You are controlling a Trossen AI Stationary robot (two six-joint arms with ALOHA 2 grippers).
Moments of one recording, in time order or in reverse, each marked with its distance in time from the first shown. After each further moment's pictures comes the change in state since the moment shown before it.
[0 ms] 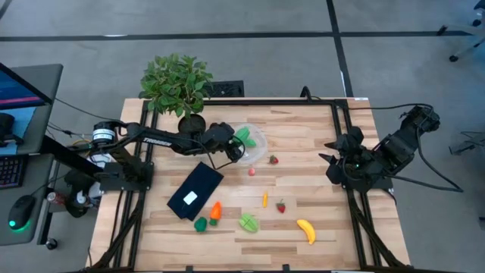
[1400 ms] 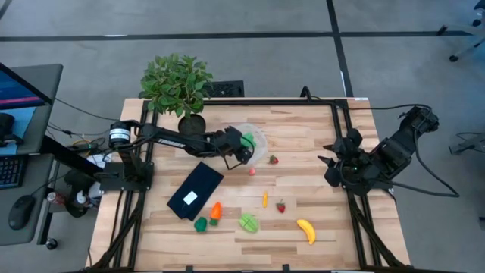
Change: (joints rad) left arm -0.038 0.163 0.159 -0.148 -0.025 -0.254; right arm 0.014 0.032 0.000 -0.002 -0.004 0.001
